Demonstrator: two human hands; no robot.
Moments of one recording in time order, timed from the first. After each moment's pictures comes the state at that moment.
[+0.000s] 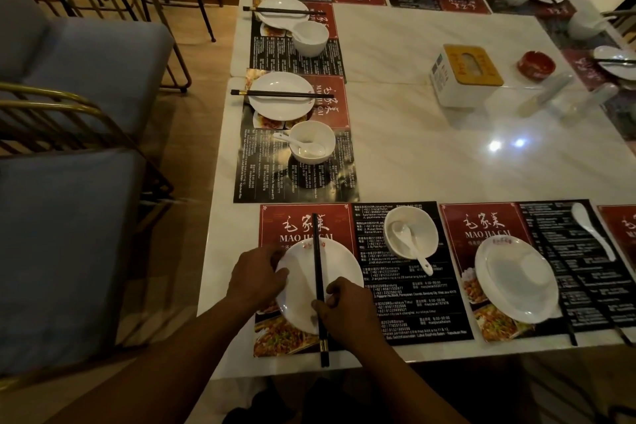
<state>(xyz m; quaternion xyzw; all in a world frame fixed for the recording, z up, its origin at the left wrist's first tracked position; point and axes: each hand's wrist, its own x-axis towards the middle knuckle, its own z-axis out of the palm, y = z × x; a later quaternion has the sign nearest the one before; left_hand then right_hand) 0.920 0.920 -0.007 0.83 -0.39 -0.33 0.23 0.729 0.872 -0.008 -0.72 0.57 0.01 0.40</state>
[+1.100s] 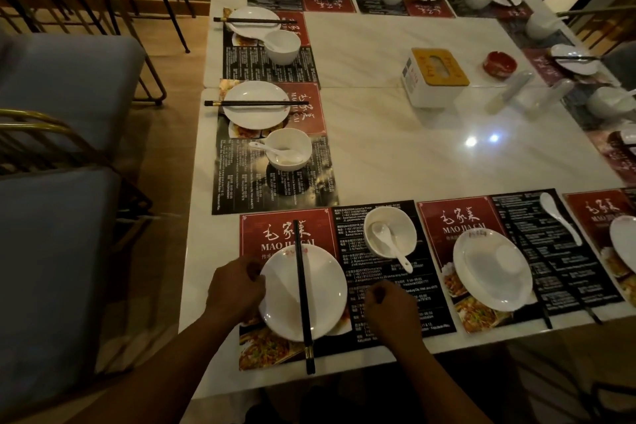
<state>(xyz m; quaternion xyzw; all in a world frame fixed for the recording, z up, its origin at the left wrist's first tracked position) 0.922 0.923 -0.006 0.85 -0.34 -0.34 0.23 0.658 0.839 0.013 -0.63 0.68 -0.04 0.37</state>
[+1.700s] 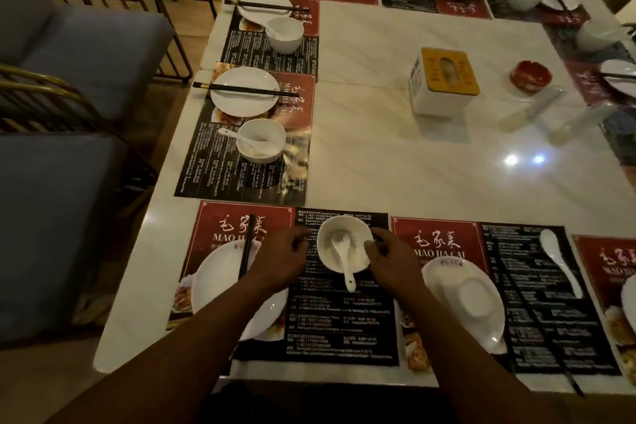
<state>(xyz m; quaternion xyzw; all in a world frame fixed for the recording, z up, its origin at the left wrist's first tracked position) 0.789 0.797 0.028 0.79 -0.37 -0.38 0.30 0.598 0.676 0.019 -0.72 0.55 -0.06 0.42</state>
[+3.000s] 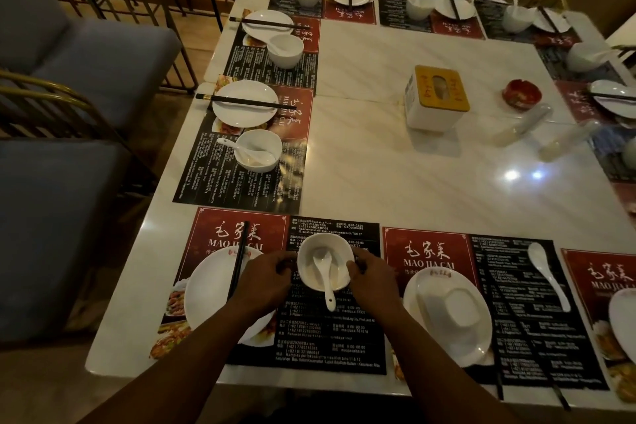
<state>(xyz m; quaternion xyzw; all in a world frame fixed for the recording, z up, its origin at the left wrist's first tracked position) 0.774 0.821 0.027 0.81 -0.31 -0.41 0.29 0.601 0.698 0.014 -0.73 0.52 -0.05 0.44</state>
